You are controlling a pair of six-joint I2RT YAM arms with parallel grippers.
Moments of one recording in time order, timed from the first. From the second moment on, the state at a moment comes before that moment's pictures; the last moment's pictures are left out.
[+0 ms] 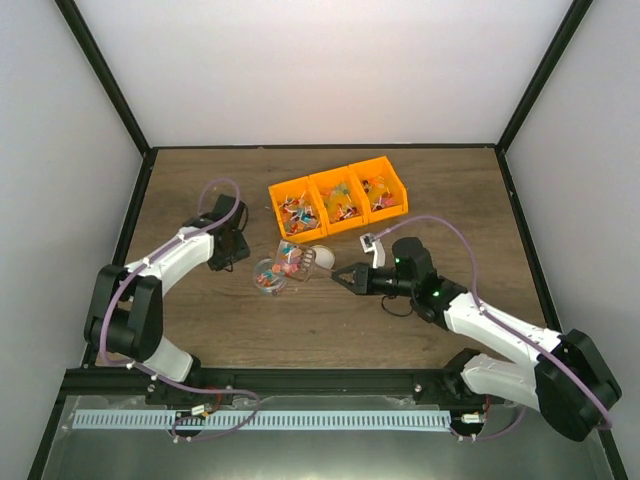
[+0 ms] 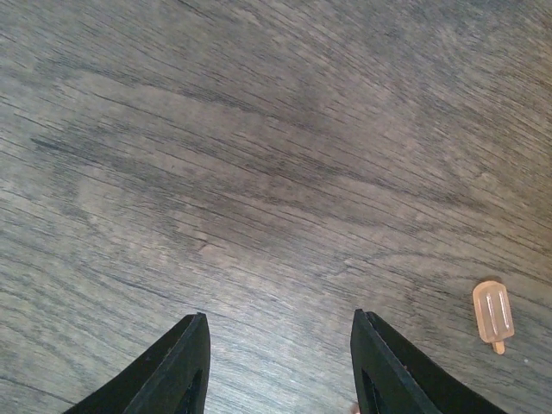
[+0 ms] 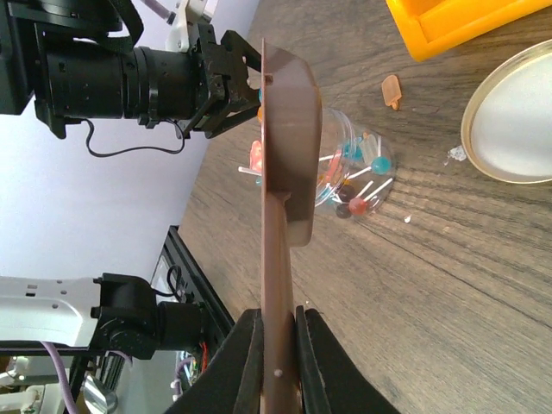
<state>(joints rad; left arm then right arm) -0.30 1.54 0.97 -0.67 -0.17 -0.74 0.65 1.07 0.50 0.15 -0.56 0.80</state>
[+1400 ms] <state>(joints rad) -0.26 1.48 0.89 -0.63 -0.15 -0.74 0.92 1.21 0.85 -0.27 -0.09 0.47</state>
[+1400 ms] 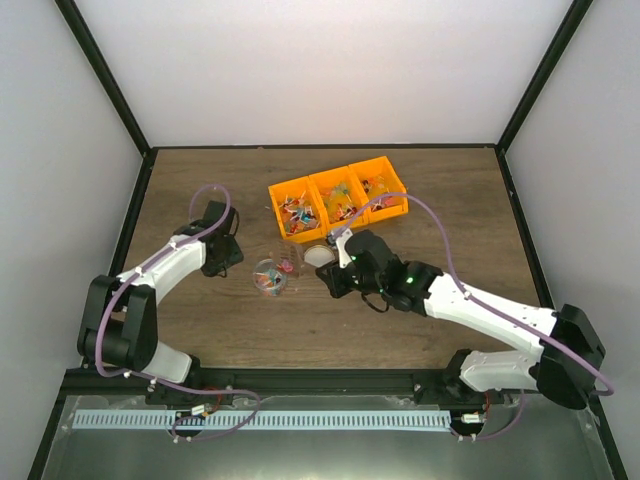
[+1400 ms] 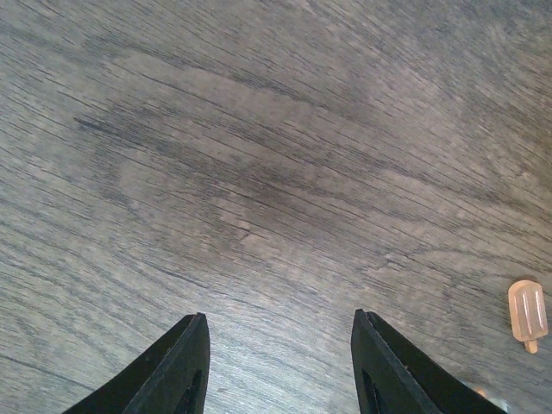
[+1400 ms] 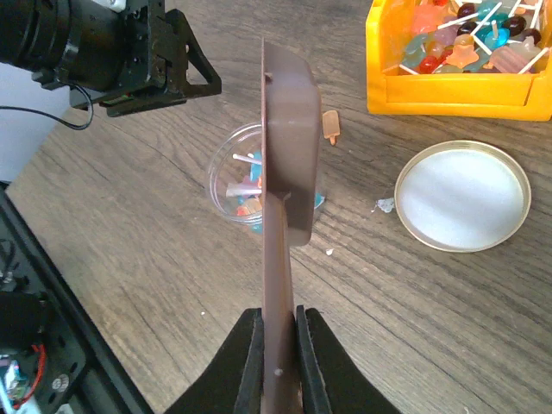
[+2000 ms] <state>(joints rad) -0.26 1.47 0.89 -0.64 -0.15 -0.72 1.10 1.30 0.99 -0.39 0.21 0.40</state>
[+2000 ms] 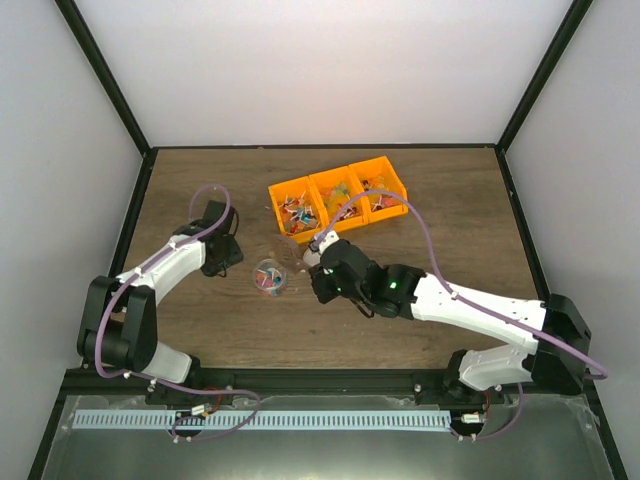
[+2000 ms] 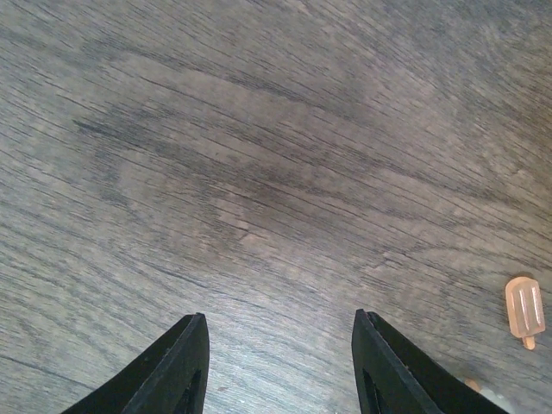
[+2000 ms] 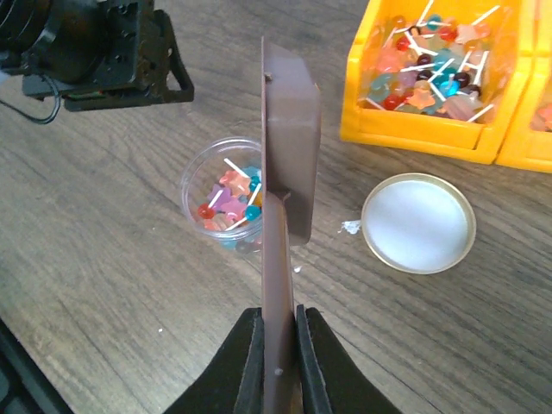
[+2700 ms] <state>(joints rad) -0.28 1.77 1.46 -0.77 -0.16 -0.75 0.60 1.39 1.00 -0.24 -0.12 1.06</state>
